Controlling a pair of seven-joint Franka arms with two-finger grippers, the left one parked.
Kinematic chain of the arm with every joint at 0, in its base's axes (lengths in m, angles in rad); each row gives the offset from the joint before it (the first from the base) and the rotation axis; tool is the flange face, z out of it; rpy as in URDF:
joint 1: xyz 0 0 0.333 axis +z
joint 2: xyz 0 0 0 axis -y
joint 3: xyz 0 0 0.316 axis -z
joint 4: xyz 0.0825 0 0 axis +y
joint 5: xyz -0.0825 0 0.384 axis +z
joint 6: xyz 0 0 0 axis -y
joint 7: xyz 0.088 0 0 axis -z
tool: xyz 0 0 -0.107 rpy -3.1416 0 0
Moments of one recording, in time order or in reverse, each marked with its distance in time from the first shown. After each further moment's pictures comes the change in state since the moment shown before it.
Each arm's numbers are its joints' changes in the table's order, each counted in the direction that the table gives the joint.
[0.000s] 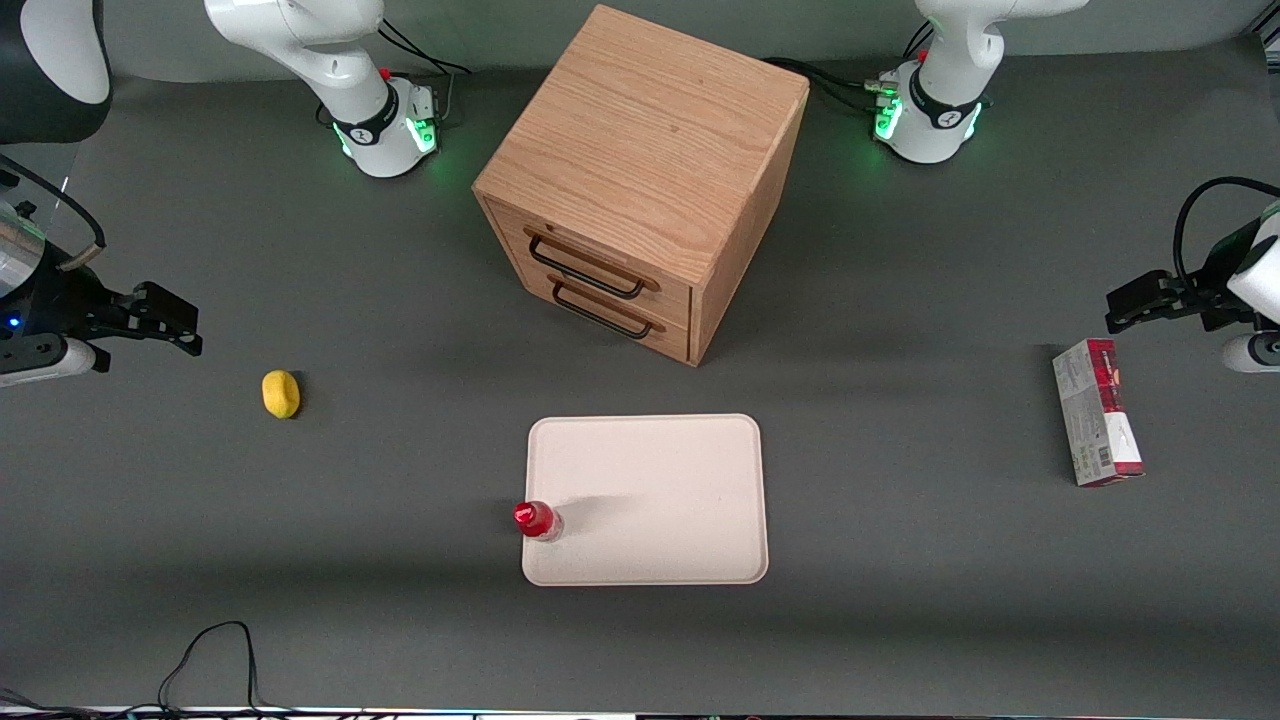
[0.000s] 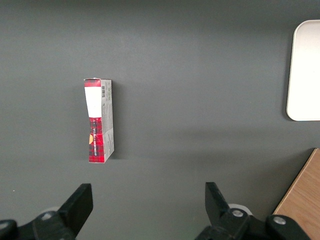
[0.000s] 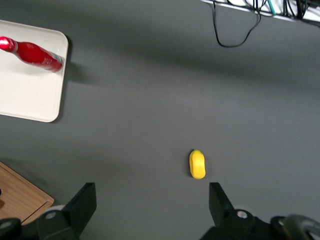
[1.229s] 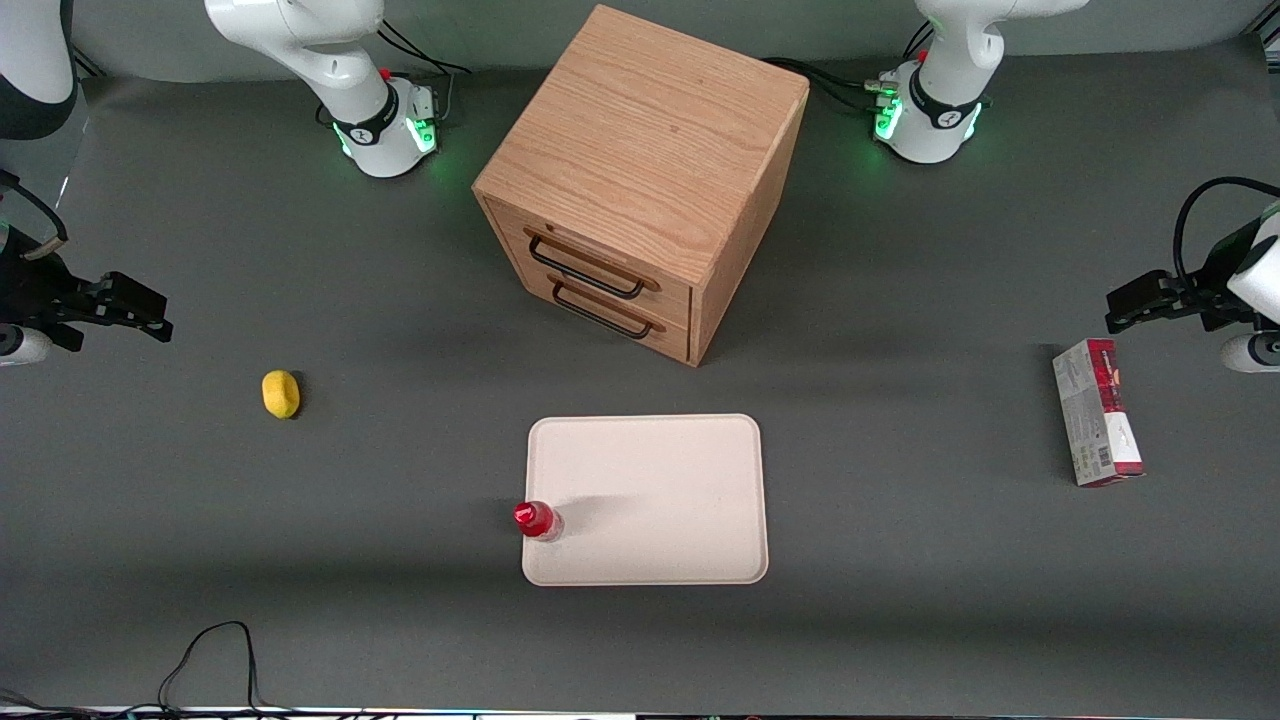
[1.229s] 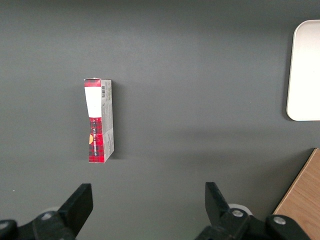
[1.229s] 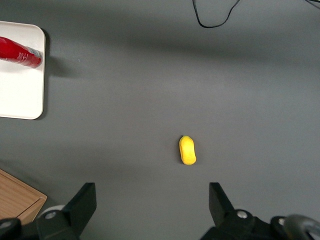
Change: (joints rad) arm -0.008 0.036 0.059 0.048 0.000 -0.008 0.007
